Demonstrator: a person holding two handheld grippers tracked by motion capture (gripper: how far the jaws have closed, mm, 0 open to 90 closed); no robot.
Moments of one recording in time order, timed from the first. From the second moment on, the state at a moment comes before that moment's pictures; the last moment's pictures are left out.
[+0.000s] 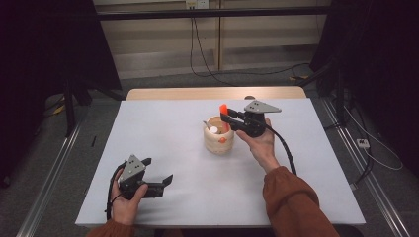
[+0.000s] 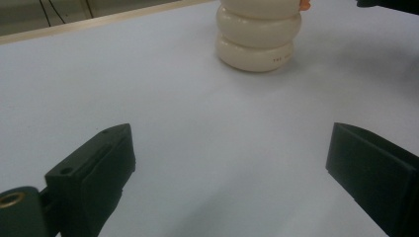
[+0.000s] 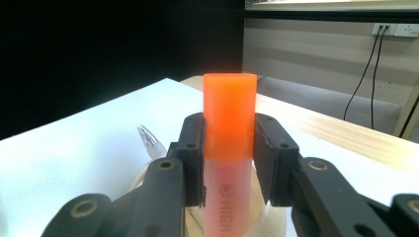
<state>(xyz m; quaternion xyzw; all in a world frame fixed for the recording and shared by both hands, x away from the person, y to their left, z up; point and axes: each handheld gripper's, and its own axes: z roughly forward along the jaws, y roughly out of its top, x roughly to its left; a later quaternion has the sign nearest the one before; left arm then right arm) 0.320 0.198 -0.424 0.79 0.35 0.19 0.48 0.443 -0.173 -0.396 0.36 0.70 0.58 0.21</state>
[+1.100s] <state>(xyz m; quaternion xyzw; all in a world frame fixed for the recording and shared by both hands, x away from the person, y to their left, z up) 0.321 0.199 -0.425 0.78 0.35 0.19 0.48 0.446 -0.177 -0.405 0.38 0.71 0.55 0.20</state>
